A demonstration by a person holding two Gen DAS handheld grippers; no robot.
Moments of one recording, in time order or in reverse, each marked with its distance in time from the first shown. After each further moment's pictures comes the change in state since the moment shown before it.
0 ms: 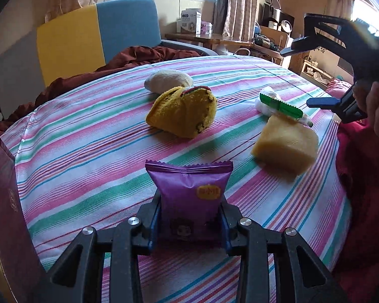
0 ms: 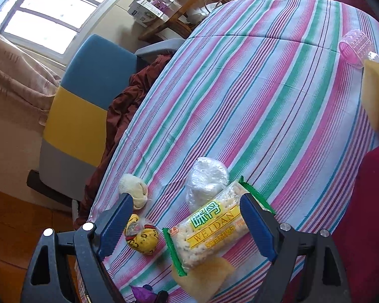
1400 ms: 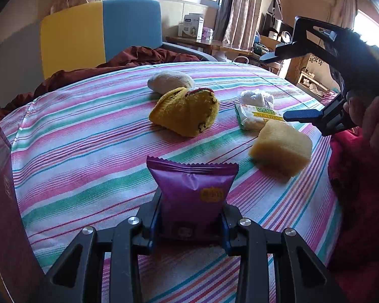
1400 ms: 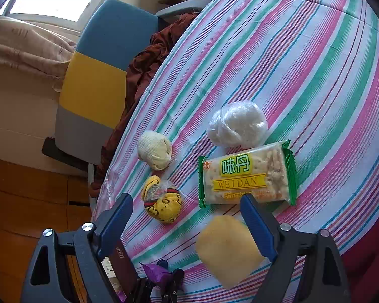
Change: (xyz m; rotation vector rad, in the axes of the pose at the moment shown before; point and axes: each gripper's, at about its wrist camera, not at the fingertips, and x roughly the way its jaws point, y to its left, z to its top) left arm -0.006 0.009 -0.008 -0.056 -0.029 -0.055; right arm 0.023 0.015 -0.014 -0.075 0.229 0.115
